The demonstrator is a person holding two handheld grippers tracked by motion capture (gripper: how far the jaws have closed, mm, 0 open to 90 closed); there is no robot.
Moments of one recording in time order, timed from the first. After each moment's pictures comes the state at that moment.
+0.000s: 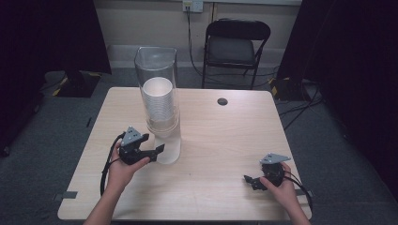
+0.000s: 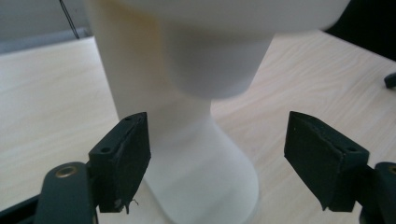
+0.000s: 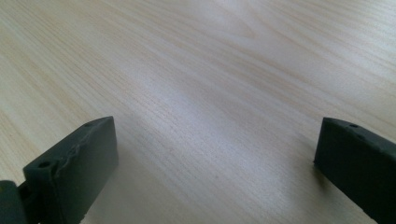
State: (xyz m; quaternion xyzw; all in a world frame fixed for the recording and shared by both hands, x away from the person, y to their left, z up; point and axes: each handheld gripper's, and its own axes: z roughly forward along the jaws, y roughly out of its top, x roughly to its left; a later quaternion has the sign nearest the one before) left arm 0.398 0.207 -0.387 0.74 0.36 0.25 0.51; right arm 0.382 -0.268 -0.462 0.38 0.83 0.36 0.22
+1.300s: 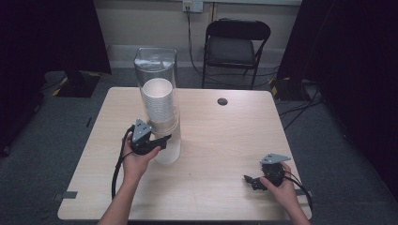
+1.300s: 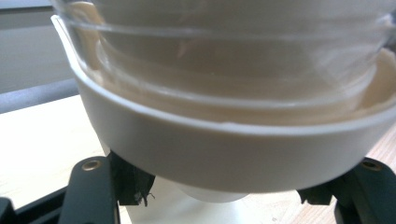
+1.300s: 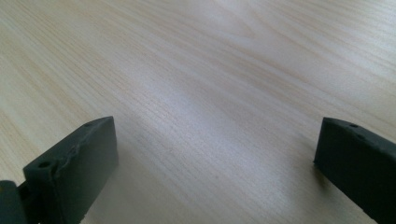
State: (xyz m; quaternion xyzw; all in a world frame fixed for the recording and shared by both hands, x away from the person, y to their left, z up) left arm 0.417 0.182 -0.384 0.70 0.35 0.32 0.53; right arm 0.382 -0.268 -0.462 0.38 0.83 0.36 0.22
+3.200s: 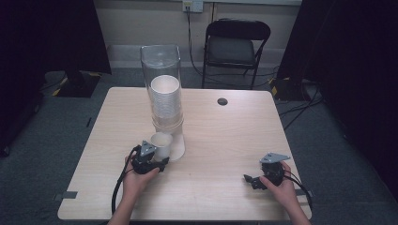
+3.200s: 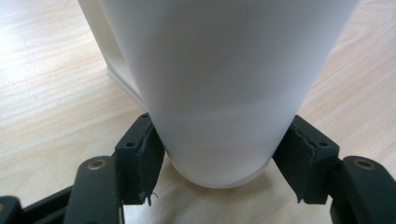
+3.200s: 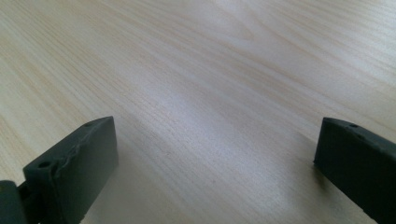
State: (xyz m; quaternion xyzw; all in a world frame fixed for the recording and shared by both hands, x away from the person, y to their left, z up) left arm 0.403 0.187 -0.458 0.78 0.40 0.23 0.42; right arm 0.384 -0.267 -0.462 0.38 0.83 0.36 0.21
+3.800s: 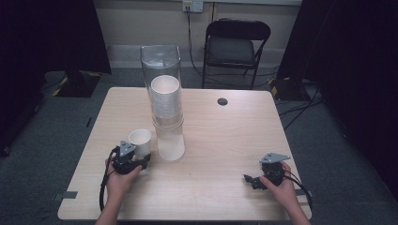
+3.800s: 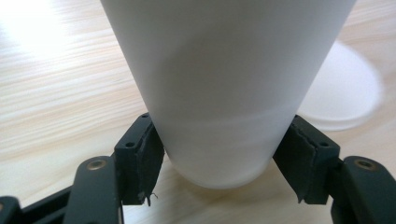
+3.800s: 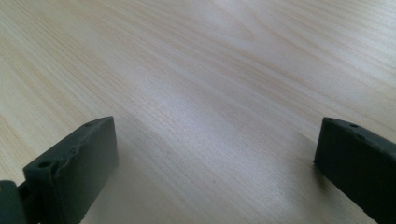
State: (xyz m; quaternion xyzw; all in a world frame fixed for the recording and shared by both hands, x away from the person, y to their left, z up) left arm 0.400 0.246 -0.461 0.72 0.47 0.28 0.42; right arm 0.384 -0.267 -0.462 0.38 0.83 0.36 0.21
